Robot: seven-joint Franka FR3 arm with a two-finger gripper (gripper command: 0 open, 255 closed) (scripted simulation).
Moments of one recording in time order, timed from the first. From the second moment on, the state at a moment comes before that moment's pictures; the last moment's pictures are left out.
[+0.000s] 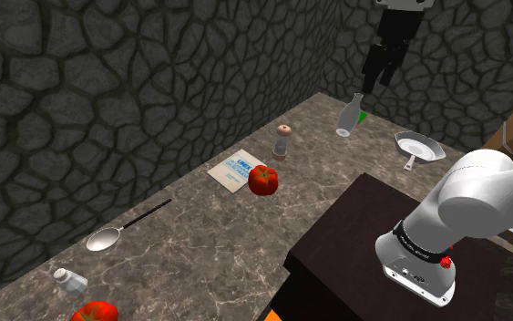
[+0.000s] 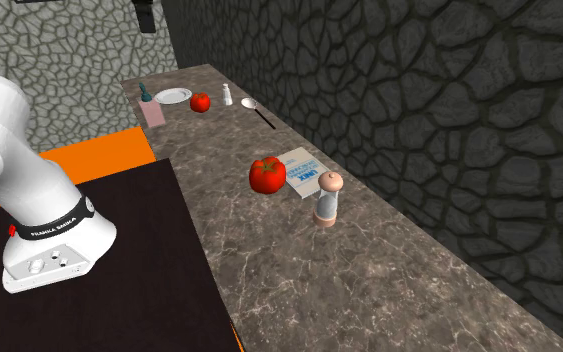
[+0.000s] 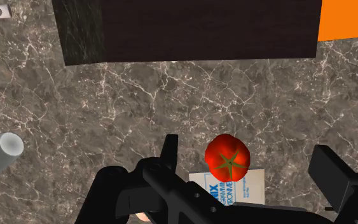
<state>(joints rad) -0.01 -0.74 -0.03 -2.27 0.01 1.43 0.04</state>
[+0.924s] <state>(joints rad) -0.04 -0.41 -0.09 -2.30 -0.01 1.79 0.01</state>
